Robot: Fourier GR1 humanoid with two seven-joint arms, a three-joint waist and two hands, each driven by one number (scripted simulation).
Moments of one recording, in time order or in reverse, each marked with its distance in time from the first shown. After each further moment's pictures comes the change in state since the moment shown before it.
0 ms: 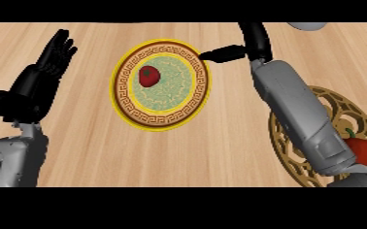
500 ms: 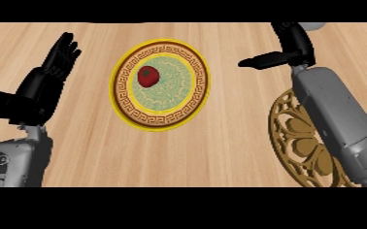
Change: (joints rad) left arm 0.014 -0.024 -0.009 -0.005 -0.018 0.004 -0.006; right arm 0.118 -0.159 -0.081 -0.035 0.016 0.208 -0.077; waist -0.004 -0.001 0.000
